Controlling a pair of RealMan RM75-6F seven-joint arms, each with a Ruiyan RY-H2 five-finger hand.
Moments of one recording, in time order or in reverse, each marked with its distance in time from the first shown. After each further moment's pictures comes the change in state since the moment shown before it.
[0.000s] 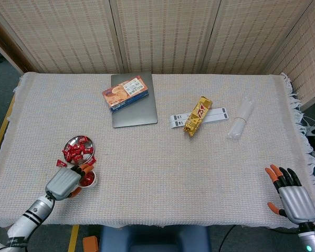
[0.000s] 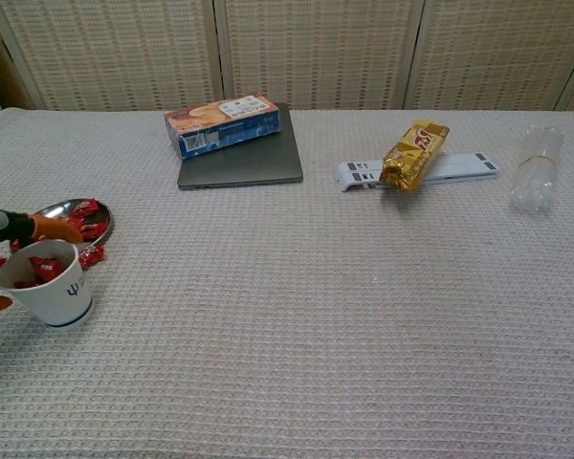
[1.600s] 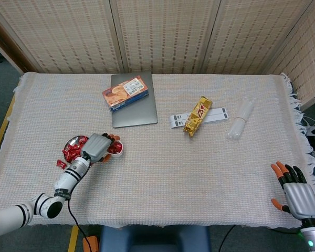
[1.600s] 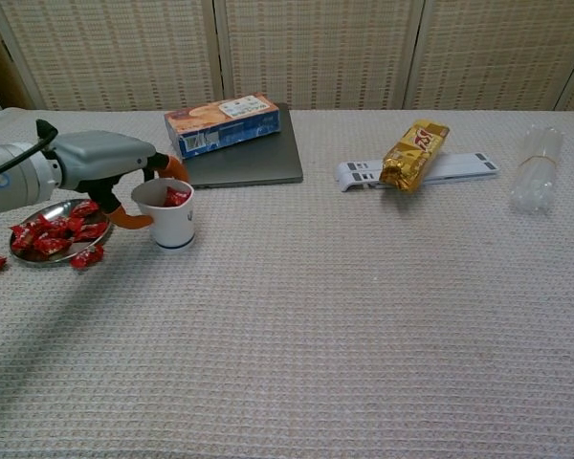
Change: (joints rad) left arm -0.326 -0.265 -0.233 0.281 -0.337 -0.272 0.041; right arm 0.012 -0.002 0.030 0.002 0.078 -0.029 -0.002
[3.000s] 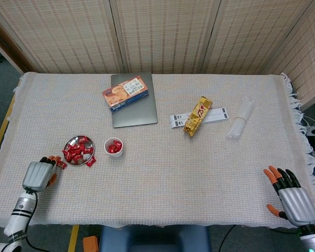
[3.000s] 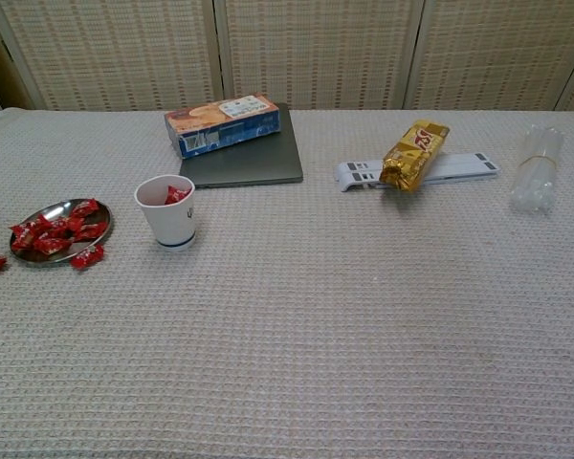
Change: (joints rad) left arm 0.434 -0.040 0.209 0.303 0.177 0.461 -0.188; right arm -0.015 0.021 -0.048 -0.002 -0.129 0.049 0.052
